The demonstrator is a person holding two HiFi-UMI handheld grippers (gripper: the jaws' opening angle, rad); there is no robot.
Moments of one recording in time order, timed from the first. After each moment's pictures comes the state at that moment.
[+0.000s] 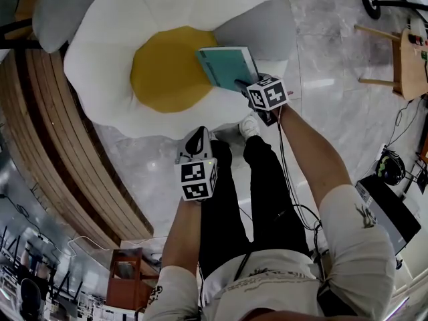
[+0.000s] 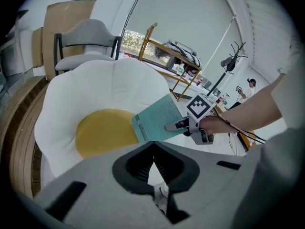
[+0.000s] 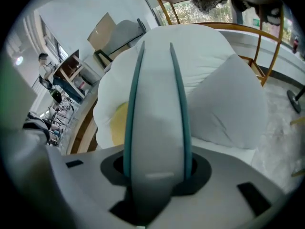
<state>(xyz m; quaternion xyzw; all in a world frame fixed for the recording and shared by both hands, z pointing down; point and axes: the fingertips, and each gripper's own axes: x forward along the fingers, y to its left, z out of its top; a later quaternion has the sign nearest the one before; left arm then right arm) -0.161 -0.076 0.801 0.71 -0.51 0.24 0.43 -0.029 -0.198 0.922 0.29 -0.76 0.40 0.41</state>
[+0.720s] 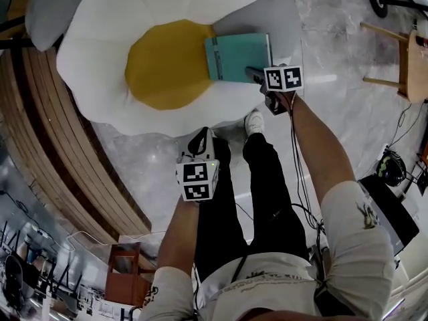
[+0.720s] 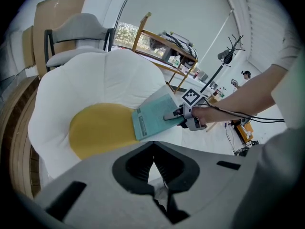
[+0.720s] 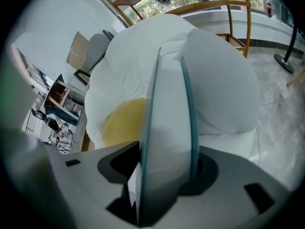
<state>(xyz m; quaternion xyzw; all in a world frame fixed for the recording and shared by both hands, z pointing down) -0.140 -0.068 0.821 0.72 -0.47 0.27 0.43 0.026 -0.226 0.963 0.34 -0.70 0.51 0.36</state>
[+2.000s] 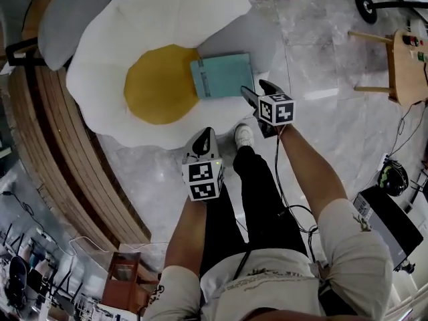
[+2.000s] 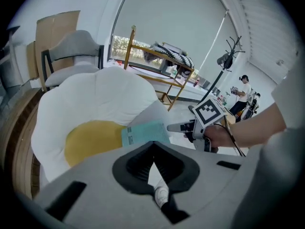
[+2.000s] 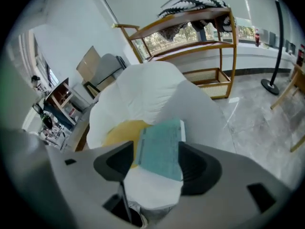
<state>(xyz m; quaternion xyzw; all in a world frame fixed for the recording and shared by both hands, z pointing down) -0.064 -0.119 0.762 0.72 -0.52 0.25 0.40 0.085 -0.239 0.867 0.42 -0.75 0.41 0.31</state>
